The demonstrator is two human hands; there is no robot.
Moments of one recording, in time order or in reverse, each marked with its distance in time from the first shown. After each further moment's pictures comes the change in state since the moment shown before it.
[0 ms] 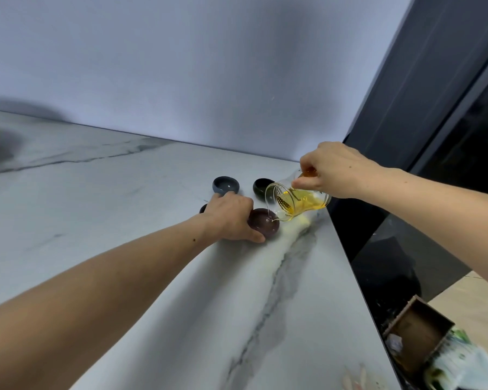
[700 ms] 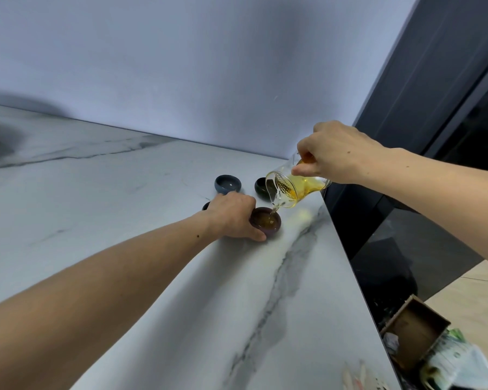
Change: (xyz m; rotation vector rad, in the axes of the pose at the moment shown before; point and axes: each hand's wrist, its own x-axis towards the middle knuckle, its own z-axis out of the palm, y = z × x) left_hand 0.000 -0.002 -0.002 -0.016 -0.028 0.026; right_hand 0.003 -0.018 -0.027 -0.196 0.075 -0.086
